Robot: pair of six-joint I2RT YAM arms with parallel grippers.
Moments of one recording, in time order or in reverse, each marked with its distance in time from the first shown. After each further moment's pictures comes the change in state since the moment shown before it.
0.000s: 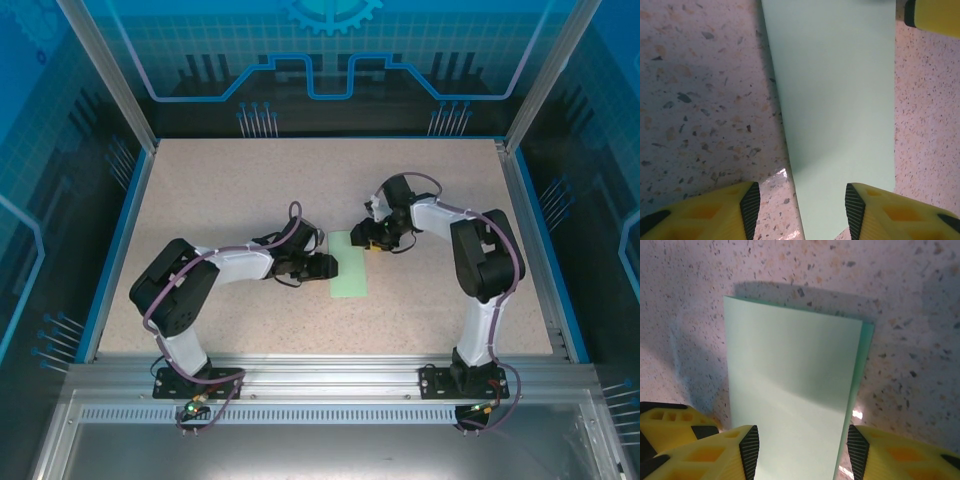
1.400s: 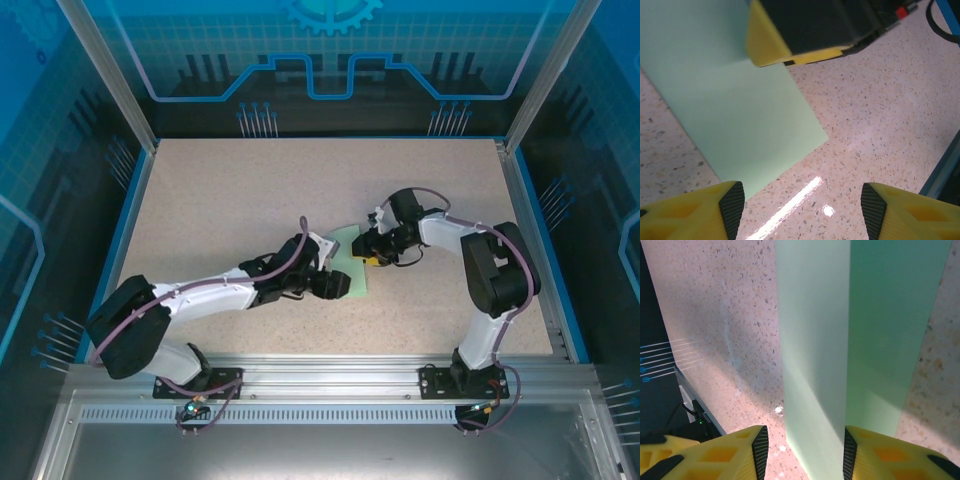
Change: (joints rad) left arm -0.219 -0.307 -0.142 0.080 -0.156 0.197; right arm 0.002 -0.148 -0.206 0.095 -0.196 0.145
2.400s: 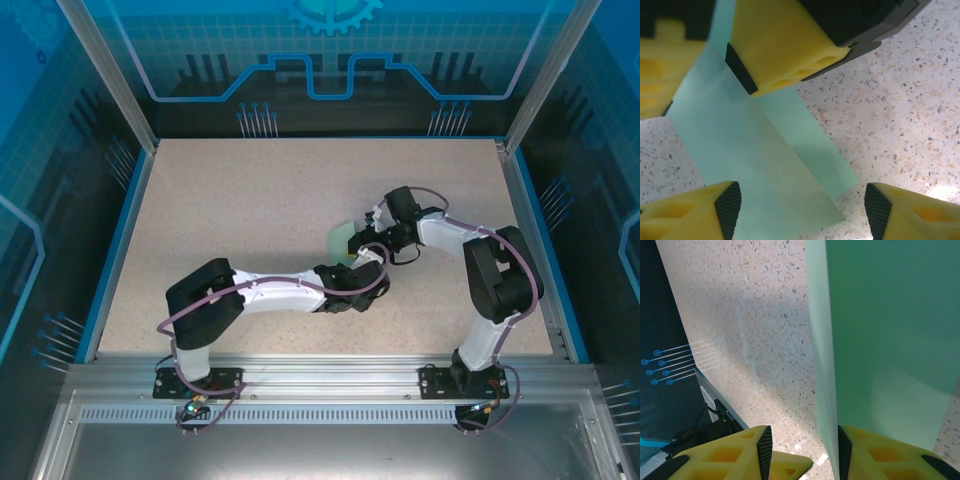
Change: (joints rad) left arm -0.261 0.417 0.430 -0.349 -0.587 0.053; right arm 0.034 -0.032 0.018 -0.018 -0.020 0.113
